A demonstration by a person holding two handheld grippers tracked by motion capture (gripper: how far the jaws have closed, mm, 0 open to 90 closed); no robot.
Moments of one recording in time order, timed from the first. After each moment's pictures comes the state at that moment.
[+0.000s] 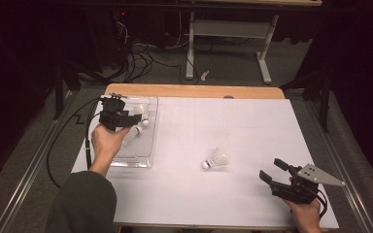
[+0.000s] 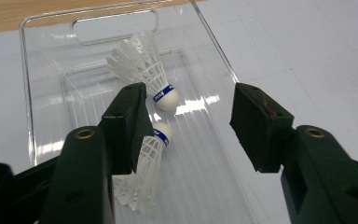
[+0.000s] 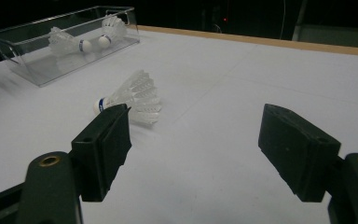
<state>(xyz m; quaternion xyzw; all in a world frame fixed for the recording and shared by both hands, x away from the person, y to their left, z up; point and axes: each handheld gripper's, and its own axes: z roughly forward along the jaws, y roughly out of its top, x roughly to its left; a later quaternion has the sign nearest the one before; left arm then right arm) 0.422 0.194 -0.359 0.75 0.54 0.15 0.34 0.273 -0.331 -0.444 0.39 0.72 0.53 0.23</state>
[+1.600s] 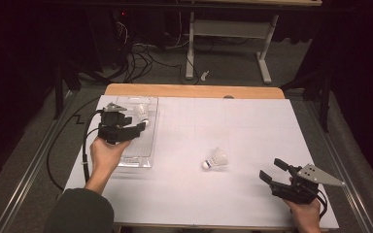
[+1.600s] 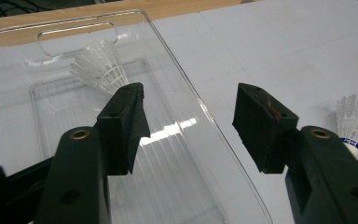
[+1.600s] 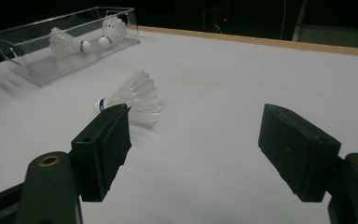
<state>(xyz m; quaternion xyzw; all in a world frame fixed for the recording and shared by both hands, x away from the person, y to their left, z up) 0.376 0.186 -0.357 0.76 0.49 0.16 0.39 0.273 -0.331 -0.444 0.39 0.72 0.53 0.23</state>
